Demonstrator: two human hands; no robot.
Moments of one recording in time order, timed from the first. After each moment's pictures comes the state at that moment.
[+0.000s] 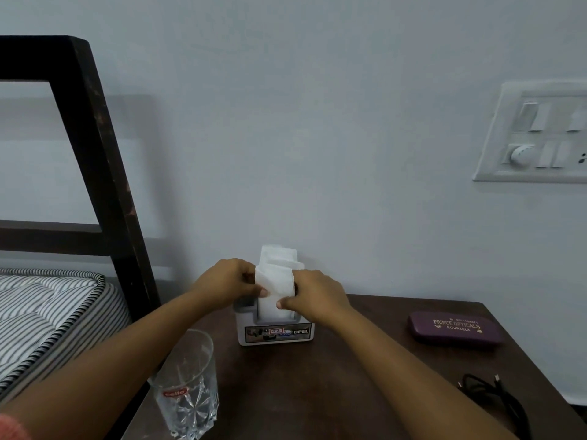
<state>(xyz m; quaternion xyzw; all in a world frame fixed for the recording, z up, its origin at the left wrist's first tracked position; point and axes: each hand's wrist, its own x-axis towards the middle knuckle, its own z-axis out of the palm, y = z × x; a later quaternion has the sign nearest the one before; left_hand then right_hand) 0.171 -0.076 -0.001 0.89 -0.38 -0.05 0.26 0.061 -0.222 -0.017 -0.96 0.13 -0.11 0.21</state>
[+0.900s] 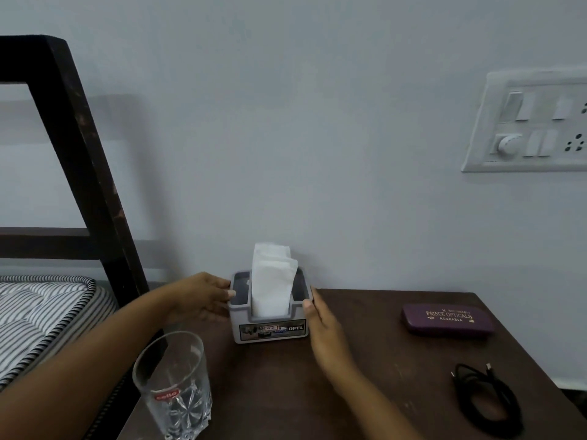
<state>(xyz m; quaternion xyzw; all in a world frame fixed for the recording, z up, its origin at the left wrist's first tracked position) 0.174 -0.049 -0.002 0.80 -0.20 -0.35 0.44 0.019 -0.209 -0.085 -0.74 0.21 -0.22 0.60</state>
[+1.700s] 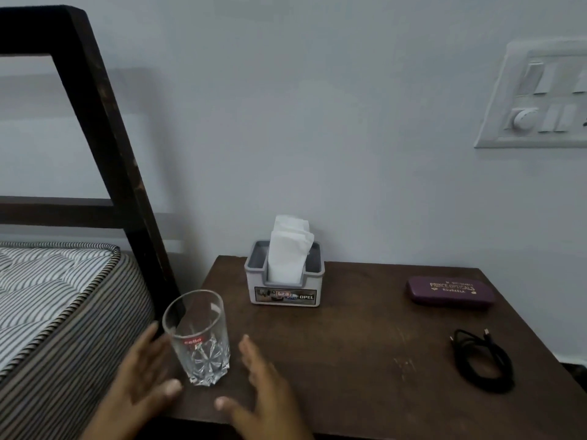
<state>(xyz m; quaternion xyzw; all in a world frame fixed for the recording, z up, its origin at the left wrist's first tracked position) 0.064 0.090 -0.091 0.66 -0.18 -0.15 0.71 -0.037 -0.075 -0.130 -0.83 0.06 -0.12 0.54</state>
